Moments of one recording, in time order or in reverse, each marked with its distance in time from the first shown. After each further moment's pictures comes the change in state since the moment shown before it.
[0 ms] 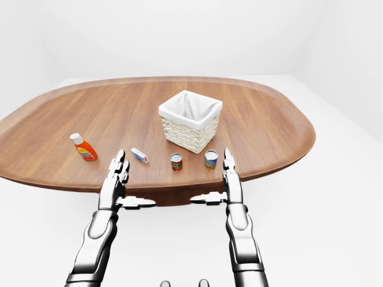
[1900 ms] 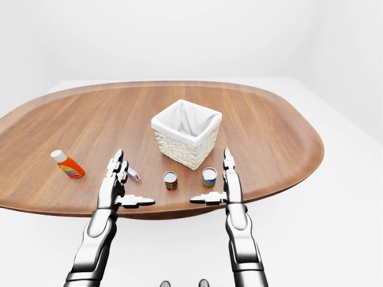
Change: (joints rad) left arm -0.011 0.001 0.011 0.005 -0.030 0.019 0.009; right arm -0.004 0.000 0.002 0.011 -0.014 -0.009 -0.008
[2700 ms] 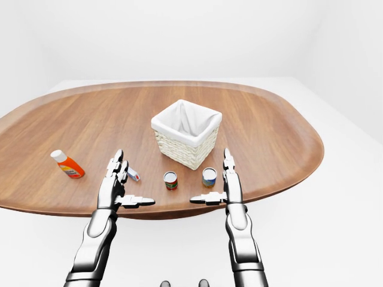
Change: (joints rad) left arm 0.000 0.000 0.000 0.001 0.001 -0.002 0.001; right arm 0.000 -0.001 0.001 0.000 -0.003 0.002 -0.001
